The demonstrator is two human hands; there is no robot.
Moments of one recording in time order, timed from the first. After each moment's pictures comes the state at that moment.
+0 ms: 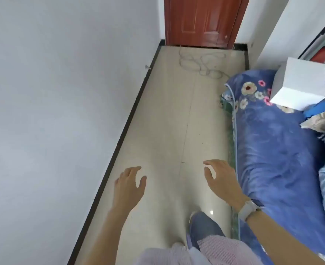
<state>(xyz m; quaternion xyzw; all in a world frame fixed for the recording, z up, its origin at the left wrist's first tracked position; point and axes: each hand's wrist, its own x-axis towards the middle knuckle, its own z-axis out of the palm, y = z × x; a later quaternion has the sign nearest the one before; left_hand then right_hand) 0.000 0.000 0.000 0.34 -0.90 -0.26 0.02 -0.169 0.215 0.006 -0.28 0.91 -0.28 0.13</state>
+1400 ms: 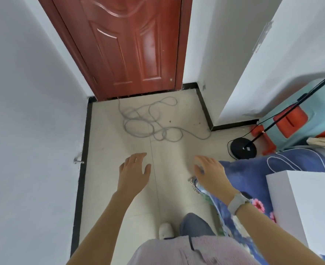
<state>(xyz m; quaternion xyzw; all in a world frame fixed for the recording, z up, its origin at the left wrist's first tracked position) -1.032 -0.320 0.007 0.13 -0.96 -0.24 -0.04 -1.082 -0.087 0.013 -0.11 0.95 -0.25 0.13</state>
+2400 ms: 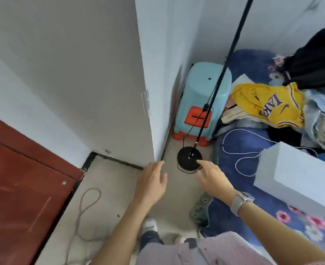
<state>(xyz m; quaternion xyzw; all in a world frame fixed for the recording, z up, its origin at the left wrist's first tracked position) -1.627 -0.147 -0.001 -0.44 -0.84 -0.25 -0.17 -1.475 -0.009 0.014 0.42 0.85 -0.32 0.04</state>
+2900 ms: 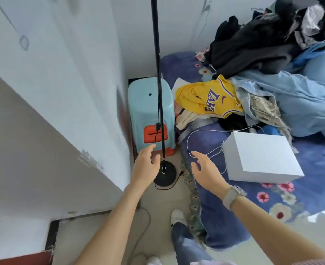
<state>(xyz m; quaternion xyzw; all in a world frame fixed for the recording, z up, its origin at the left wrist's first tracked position) -1.667 0.058 0.030 -0.54 -0.72 -0.32 -0.29 -1.473 0.086 0.028 0.59 0.71 -0.36 -0.14</state>
